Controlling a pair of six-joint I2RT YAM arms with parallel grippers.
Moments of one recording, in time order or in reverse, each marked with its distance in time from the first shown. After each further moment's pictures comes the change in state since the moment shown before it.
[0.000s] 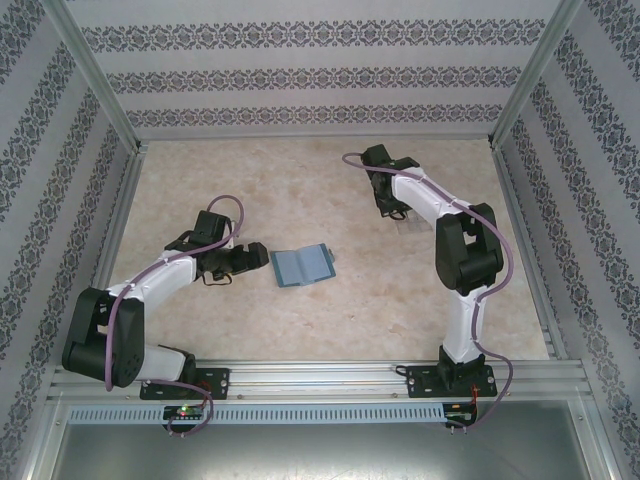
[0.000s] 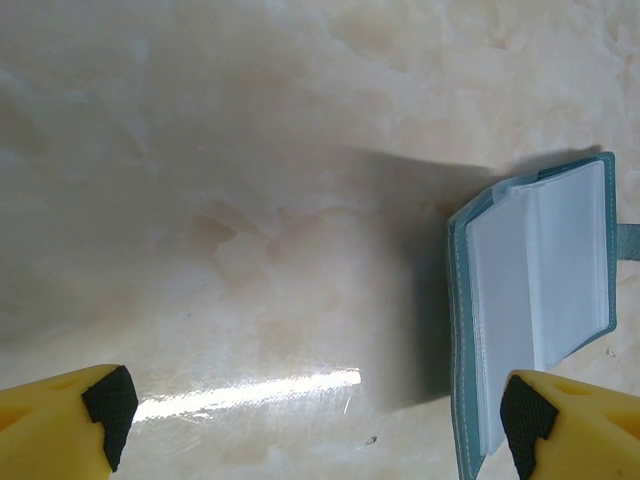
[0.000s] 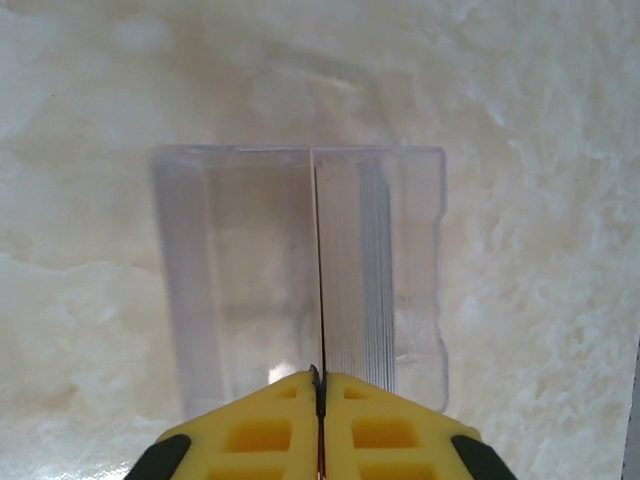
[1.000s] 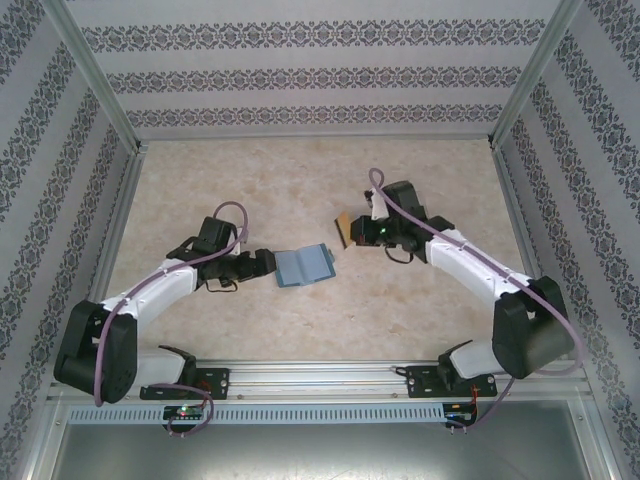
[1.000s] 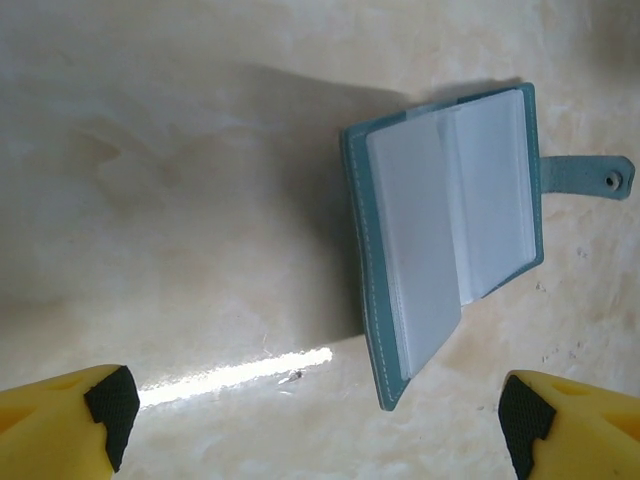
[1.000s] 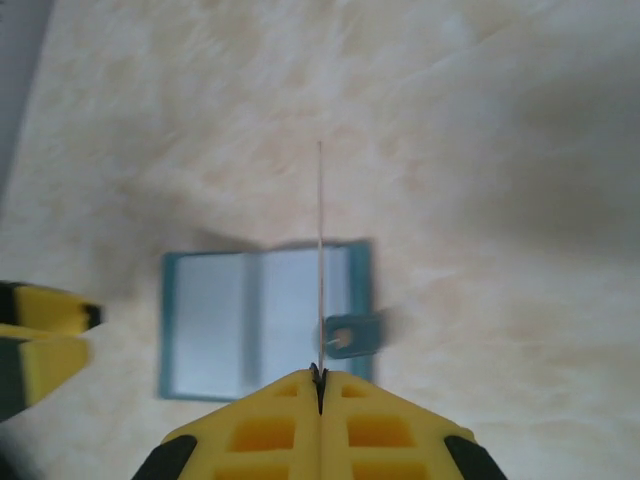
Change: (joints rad) left arm -0.081 -0.072 -0.039 -0.005 0.061 -0.059; right arm 0.108 -0.594 -0.684 0.610 -0.909 0.328
